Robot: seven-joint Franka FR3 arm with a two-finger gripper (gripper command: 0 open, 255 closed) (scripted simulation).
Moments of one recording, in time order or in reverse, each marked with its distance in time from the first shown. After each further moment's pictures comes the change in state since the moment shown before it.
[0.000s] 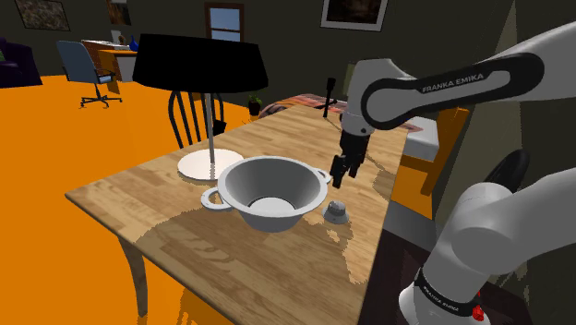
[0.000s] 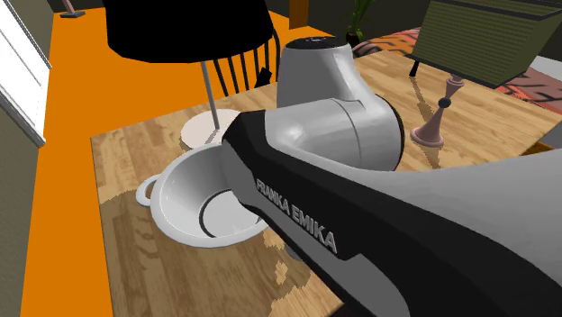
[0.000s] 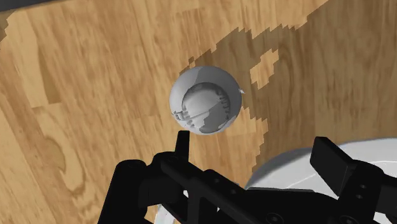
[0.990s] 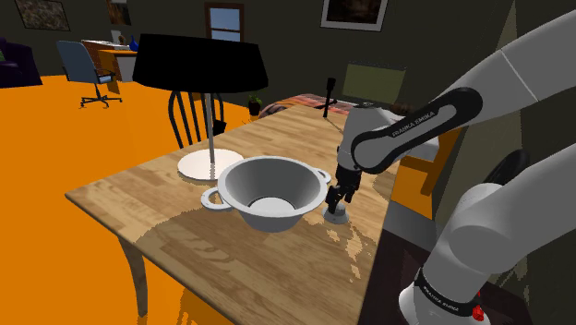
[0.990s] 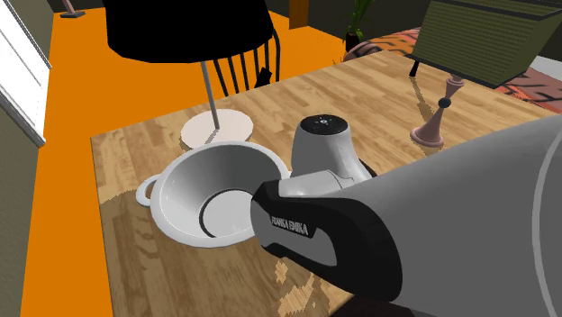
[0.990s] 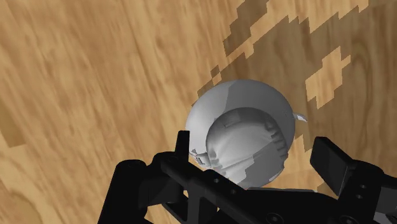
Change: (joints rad) arm -0.044 0.220 -0.043 -0.172 -0.025 0.408 -0.002
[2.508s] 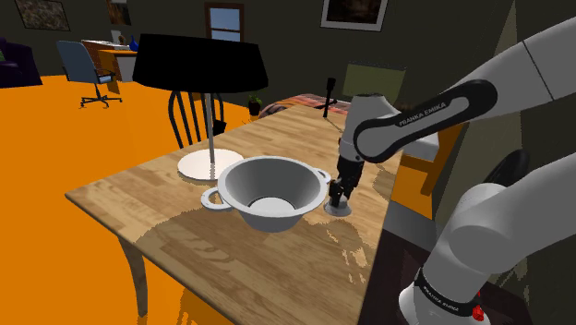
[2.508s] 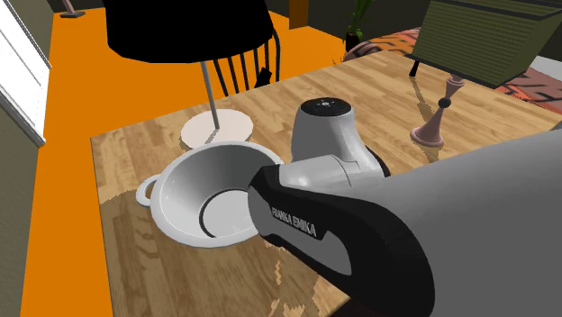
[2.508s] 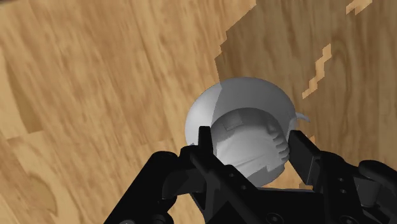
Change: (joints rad) arm 0.000 -0.072 0.006 0.035 0.002 -0.107 0.004
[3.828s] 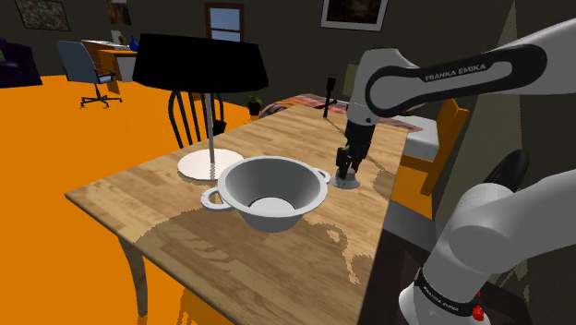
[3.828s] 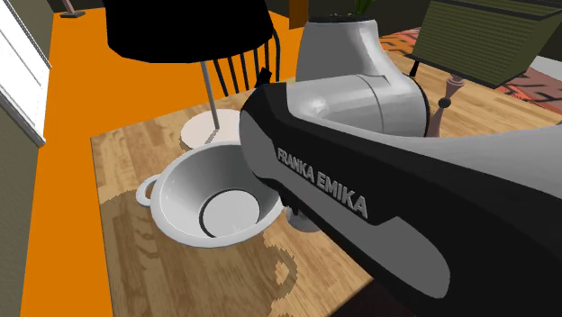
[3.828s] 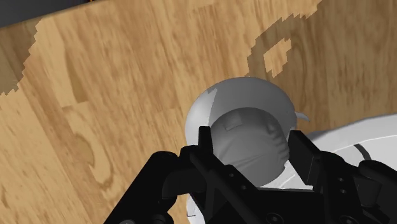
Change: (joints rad) arm -0.002 -0.157 0.009 0.186 0.005 -0.343 -0.002
